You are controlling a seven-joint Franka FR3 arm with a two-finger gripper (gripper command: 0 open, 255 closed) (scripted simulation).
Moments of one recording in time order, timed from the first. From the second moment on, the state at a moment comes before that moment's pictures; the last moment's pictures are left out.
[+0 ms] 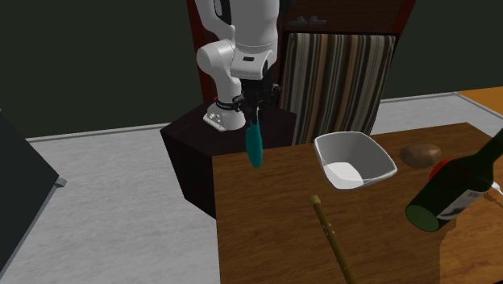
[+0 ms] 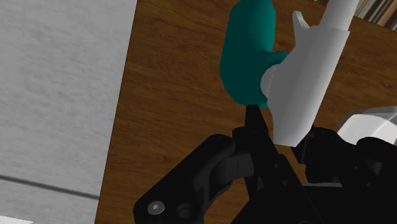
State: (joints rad) arm -0.25 -0.42 -0.43 -2.40 -0.10 1.92 -0.12
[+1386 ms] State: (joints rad) arm -0.25 -0.45 -0.39 -2.14 -0.08 1.63 -0.11
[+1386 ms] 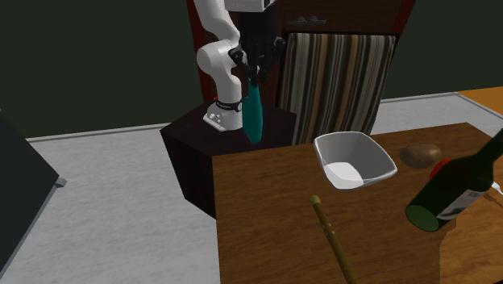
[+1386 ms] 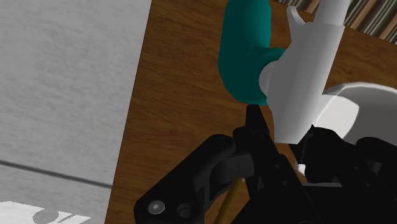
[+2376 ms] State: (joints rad) arm -0.23 -0.41 -0.38 -1.91 -0.07 1.44 -0.10
